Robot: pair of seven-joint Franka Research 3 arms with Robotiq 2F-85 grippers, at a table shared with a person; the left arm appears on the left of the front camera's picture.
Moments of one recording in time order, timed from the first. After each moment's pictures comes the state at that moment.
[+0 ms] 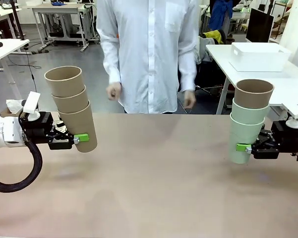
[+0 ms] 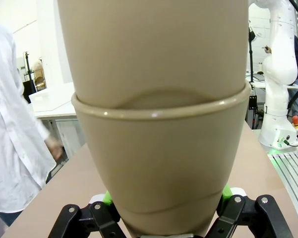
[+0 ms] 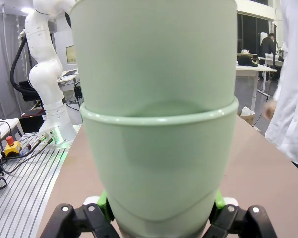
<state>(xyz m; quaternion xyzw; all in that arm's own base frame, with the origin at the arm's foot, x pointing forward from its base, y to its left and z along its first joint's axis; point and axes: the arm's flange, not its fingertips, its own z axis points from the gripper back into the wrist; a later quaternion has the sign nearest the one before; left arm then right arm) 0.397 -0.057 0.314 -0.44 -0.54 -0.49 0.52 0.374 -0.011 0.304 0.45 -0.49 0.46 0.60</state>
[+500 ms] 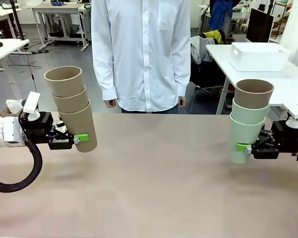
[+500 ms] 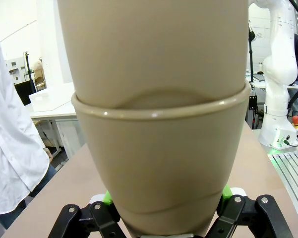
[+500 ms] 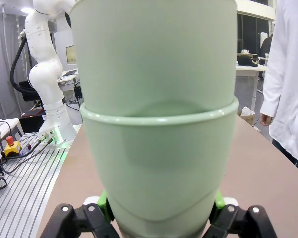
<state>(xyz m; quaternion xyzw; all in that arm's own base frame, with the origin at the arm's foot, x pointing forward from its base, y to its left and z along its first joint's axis) 0.397 -0.057 0.314 -0.44 -0.54 -0.49 0.52 0.374 -0.011 0.304 0.45 -0.49 0.46 0.60</state>
